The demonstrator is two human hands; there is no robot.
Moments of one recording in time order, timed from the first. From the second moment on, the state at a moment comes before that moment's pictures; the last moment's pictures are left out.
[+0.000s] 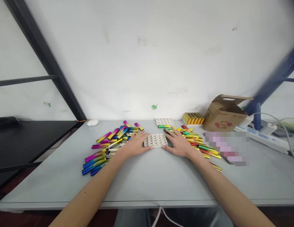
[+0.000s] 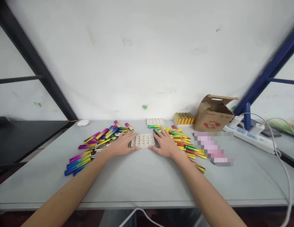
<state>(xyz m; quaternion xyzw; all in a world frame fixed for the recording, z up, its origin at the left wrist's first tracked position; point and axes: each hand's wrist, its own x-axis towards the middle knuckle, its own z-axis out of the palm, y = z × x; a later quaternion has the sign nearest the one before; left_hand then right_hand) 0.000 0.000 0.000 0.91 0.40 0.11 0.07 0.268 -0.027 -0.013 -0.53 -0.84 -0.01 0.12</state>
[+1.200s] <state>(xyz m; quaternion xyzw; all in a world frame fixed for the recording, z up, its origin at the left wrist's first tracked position) -0.008 0.024 -0.006 0.87 0.46 0.16 0.00 0.265 -0.029 -0.011 -0.54 -0.83 -0.01 0.10</state>
